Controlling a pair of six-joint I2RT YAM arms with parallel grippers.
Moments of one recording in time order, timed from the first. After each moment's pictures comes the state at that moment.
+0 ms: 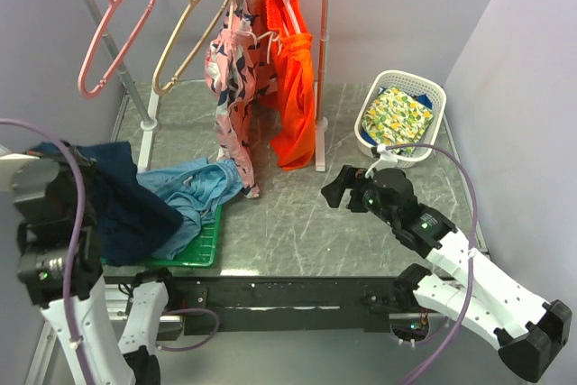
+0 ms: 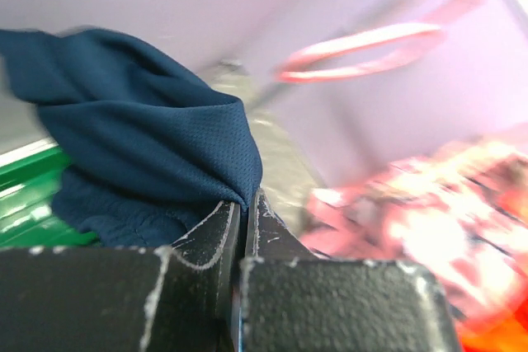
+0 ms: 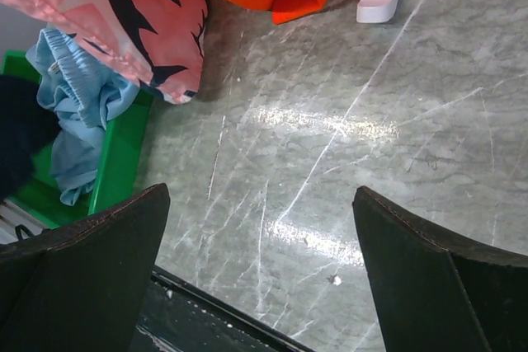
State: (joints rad) left arm 0.23 0.69 1.43 -0.92 -0.43 -0.78; right arm 0.65 0.76 0.67 -0.39 0.11 0.67
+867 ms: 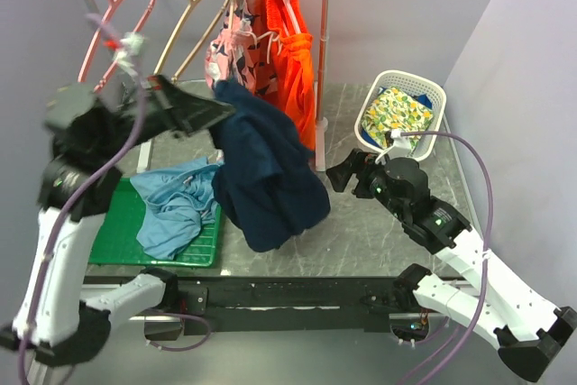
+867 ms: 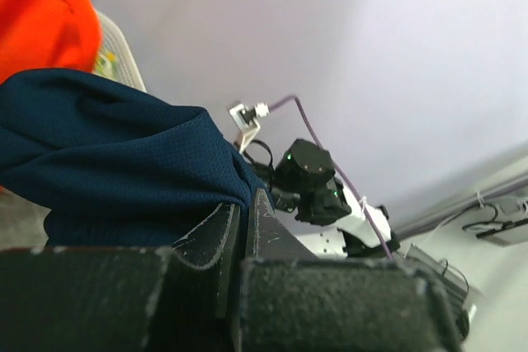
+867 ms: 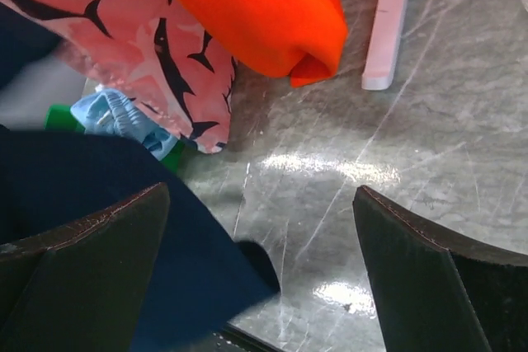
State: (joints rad) left arm -0.29 1.02 1.63 -0.45 0.69 -0.87; right arm 0.65 0.77 0.84 -0.44 0.19 0.65
